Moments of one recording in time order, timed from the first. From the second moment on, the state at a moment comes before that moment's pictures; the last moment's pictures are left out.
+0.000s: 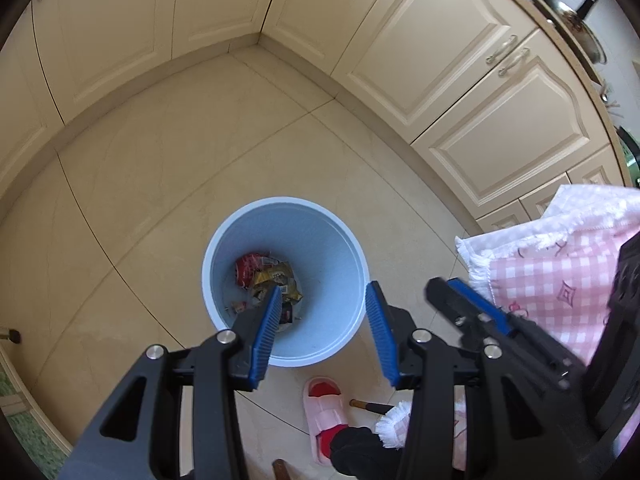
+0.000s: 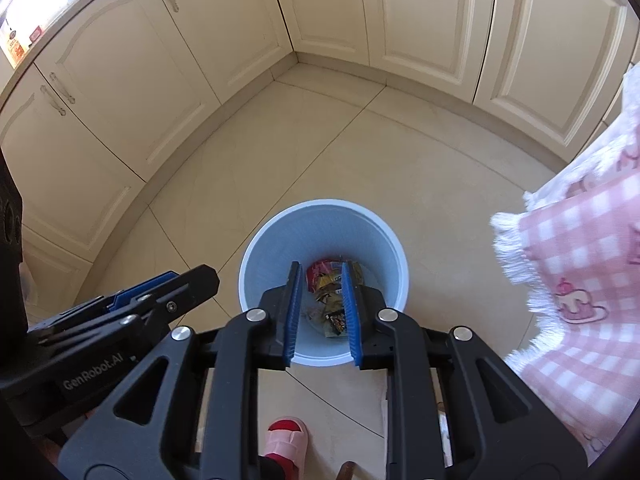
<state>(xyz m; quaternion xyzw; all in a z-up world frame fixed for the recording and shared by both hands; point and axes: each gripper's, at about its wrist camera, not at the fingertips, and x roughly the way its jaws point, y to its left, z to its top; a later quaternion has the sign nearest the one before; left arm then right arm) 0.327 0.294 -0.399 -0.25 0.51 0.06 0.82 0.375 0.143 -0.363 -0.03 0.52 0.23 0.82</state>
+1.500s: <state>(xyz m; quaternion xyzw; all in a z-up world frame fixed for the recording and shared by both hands) 0.266 -0.111 -0.153 0.11 0.36 -0.20 0.90 0.190 -0.283 -0.121 0.07 0.31 -0.06 0.95</state>
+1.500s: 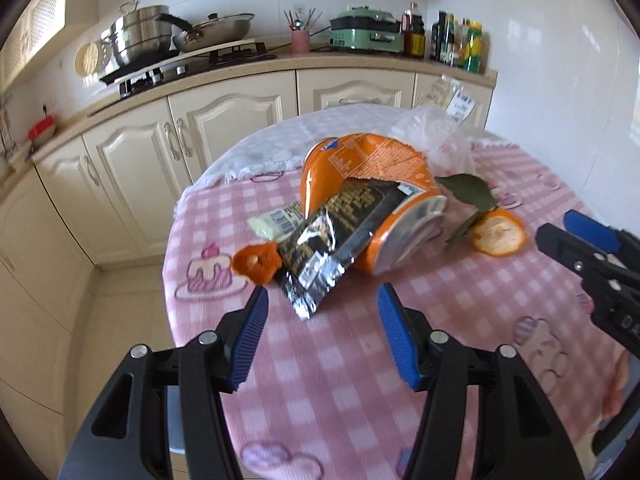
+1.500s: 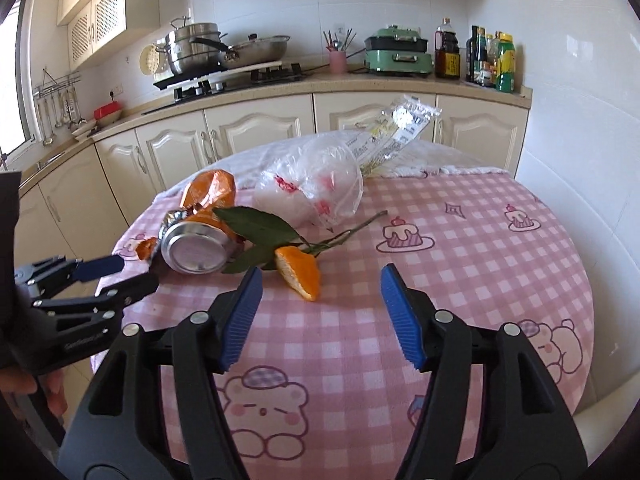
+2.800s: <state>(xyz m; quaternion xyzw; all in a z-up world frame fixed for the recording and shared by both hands) 0.216 -0.053 -0.107 -0.04 0.31 -0.29 0.90 0.184 -0.235 -0.073 0.06 0.27 0.02 0.96</state>
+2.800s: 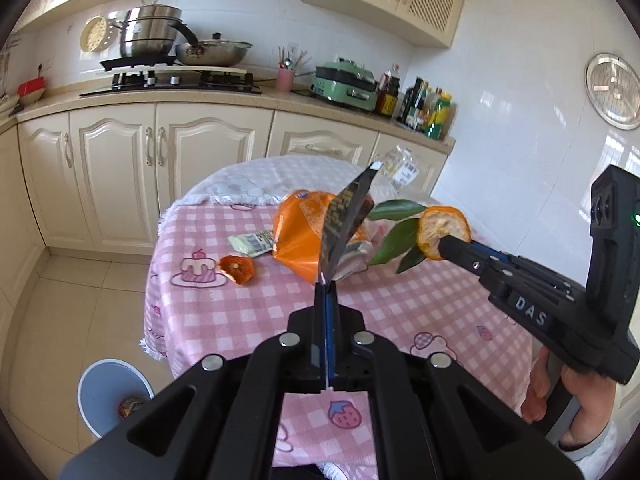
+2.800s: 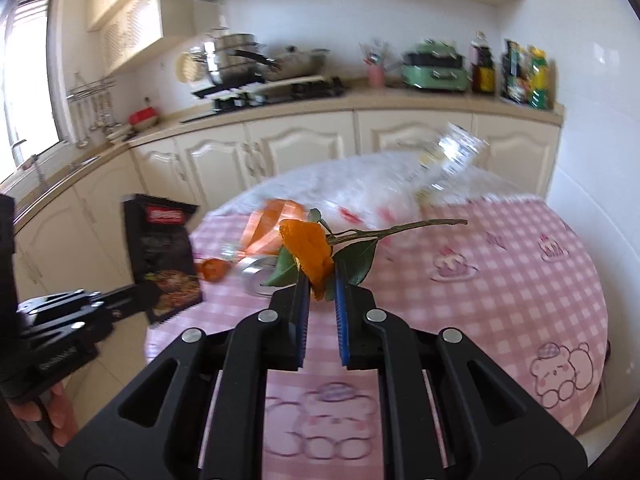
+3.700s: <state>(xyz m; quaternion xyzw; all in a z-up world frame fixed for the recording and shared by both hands) 0.233 0.212 -0.205 -0.16 0.36 -0.04 0.92 0.273 0.072 -0.174 -0.03 0.37 0.26 0.89</state>
